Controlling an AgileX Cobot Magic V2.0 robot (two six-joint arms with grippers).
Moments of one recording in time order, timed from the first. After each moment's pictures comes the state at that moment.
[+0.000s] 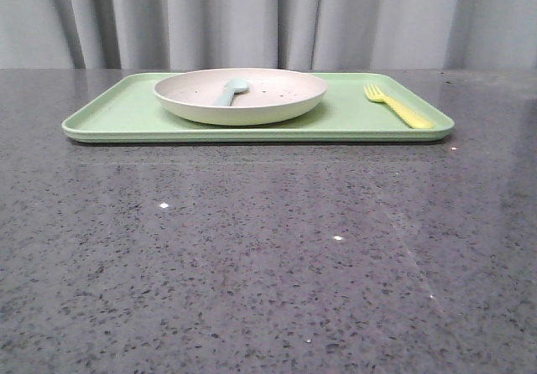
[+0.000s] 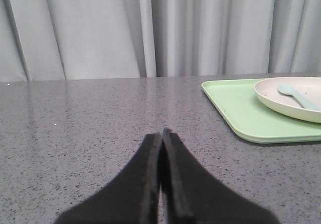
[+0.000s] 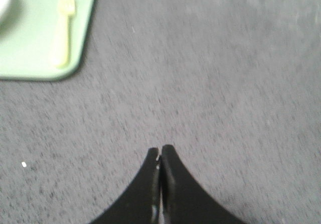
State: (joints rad) left arm -0.04 0.00 0.00 0.07 0.04 -0.12; right arm 0.19 0.45 -0.56 -0.25 0.67 0.29
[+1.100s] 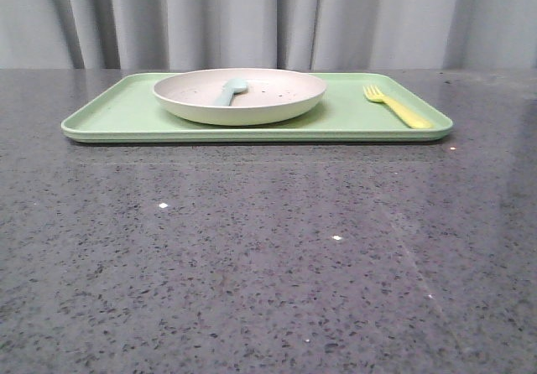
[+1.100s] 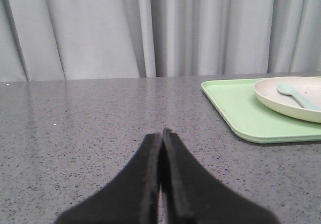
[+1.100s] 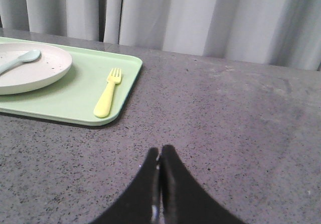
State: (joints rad) left arm -0.04 0.00 0.00 0.07 0.04 -0.12; right arm 0.13 0.12 -0.19 -0.07 0.23 0.03
